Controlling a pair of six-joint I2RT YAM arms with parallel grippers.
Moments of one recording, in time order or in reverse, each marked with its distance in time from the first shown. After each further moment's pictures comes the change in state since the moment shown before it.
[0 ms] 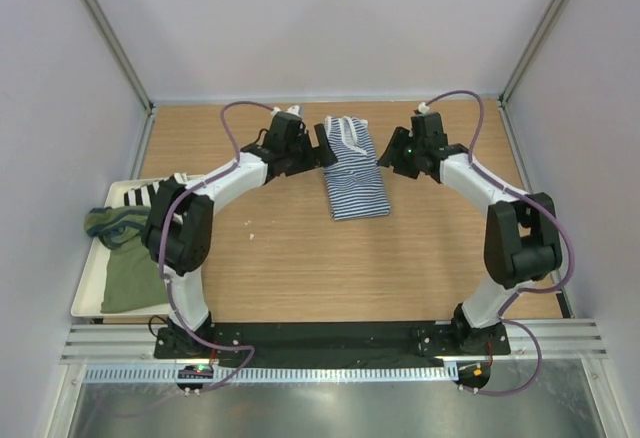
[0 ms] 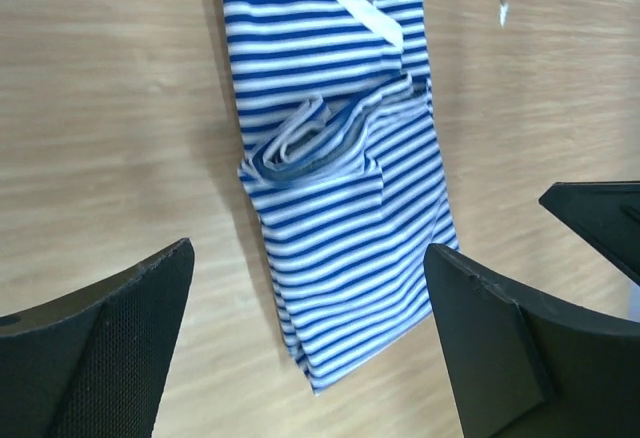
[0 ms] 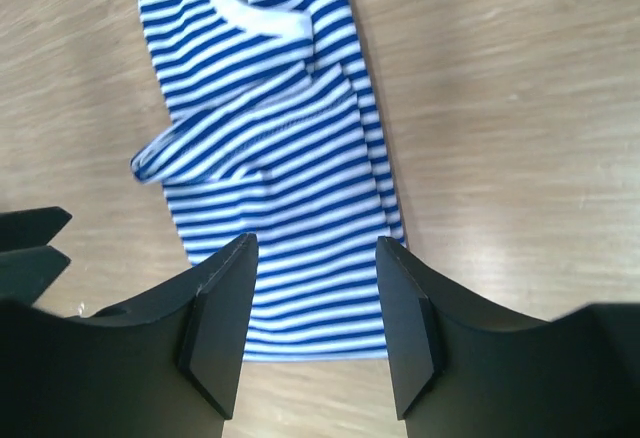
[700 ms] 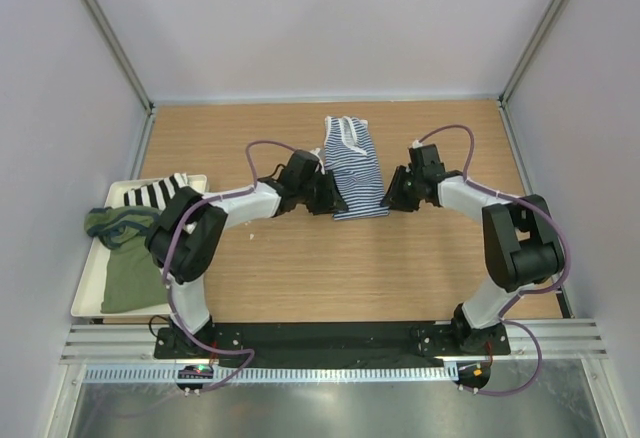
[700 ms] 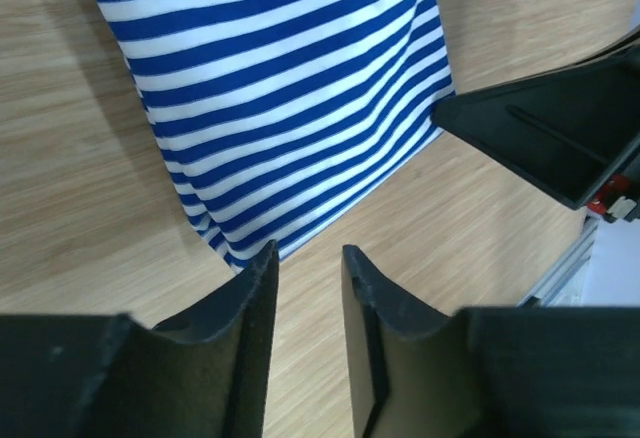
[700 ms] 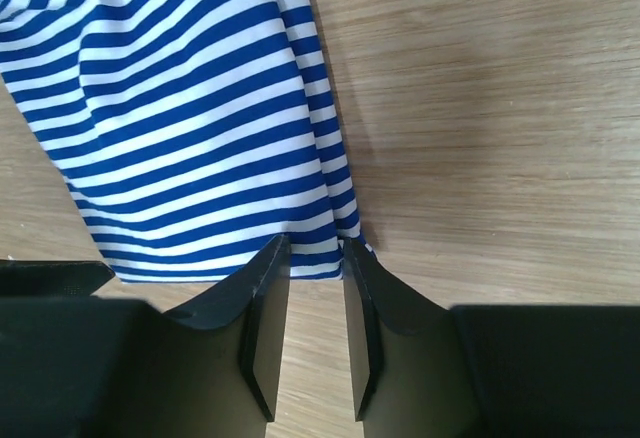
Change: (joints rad) left arm -0.134 -0.071 -0.298 0.155 0.171 -0.147; right arm 0.000 -0.070 -0.295 0.055 -0.110 -0.018
